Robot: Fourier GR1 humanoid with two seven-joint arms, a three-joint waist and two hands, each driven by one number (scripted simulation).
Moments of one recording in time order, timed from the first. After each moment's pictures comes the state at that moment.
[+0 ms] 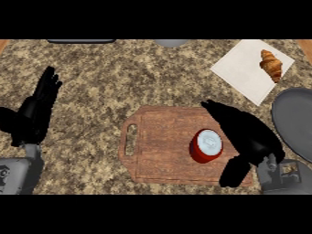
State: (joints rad) left arm -0.21 0.26 0.03 -1.48 0.08 0.12 0.07; right arm -0.34 -0.36 0.42 -1.86 0.45 0.55 0.82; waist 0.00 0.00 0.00
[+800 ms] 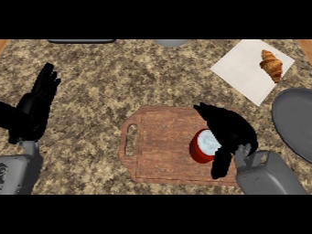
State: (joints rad) left arm -0.23 0.23 0.07 -1.50 0.05 0.09 0.12; right arm -0.36 -0.23 0.41 -1.66 0.63 0.63 0.73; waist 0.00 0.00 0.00
